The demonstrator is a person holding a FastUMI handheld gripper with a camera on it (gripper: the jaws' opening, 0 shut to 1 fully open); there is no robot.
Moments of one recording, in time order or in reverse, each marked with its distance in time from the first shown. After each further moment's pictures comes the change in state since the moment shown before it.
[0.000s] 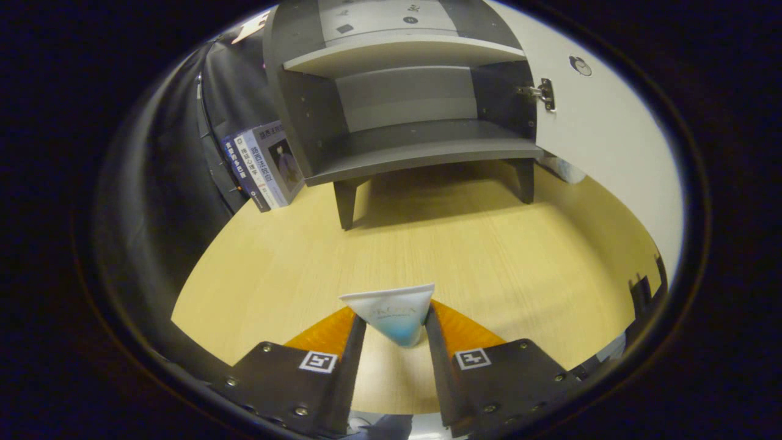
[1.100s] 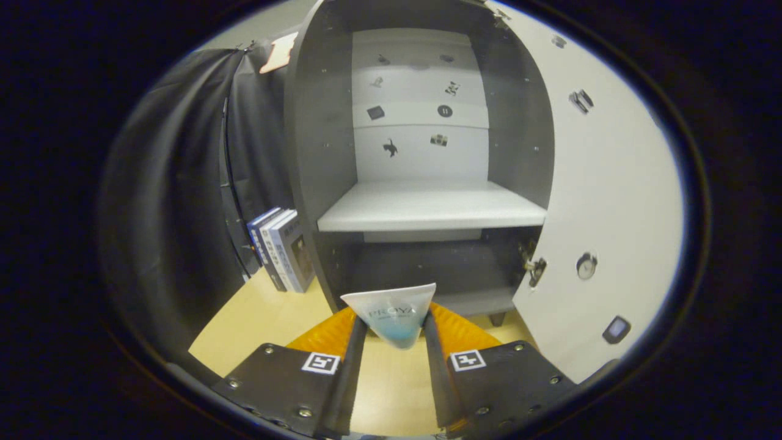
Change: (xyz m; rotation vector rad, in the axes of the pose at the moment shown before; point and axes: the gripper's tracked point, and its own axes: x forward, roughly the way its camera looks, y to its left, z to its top) arm -0.100 0.031 0.254 -0.124 -0.340 0.016
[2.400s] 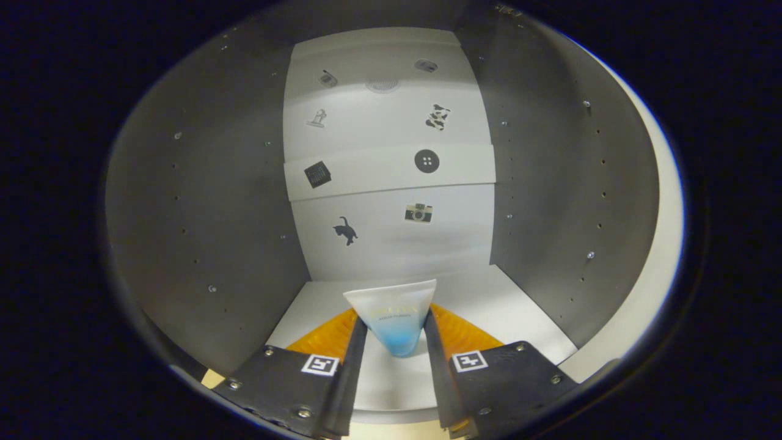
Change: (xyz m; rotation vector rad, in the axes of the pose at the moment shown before) arm 0.164 -0.054 0.148 0.079 -0.100 -0.052
